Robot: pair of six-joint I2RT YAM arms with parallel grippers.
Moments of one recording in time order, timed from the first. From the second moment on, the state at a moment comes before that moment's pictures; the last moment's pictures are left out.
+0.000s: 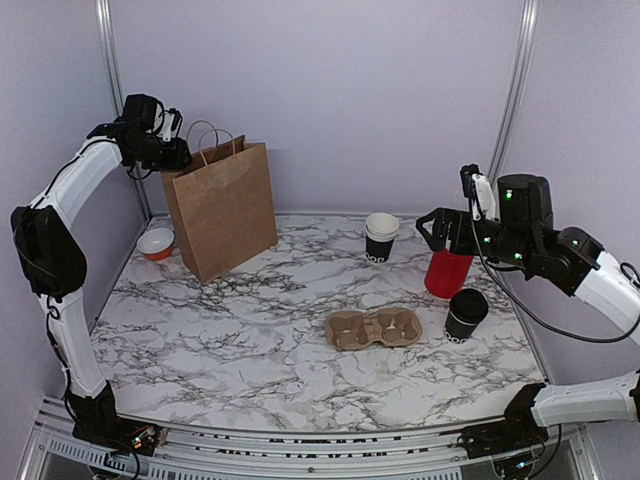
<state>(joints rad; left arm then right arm) -0.12 1.95 2.11 -0.78 0.09 -0.03 0.63 1.00 1.07 -0.49 0.16 0.39</state>
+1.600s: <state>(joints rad) -0.37 1.50 1.65 -0.79 0.10 -0.27 0.63 1.13 1.06 -0.41 0.06 0.40</state>
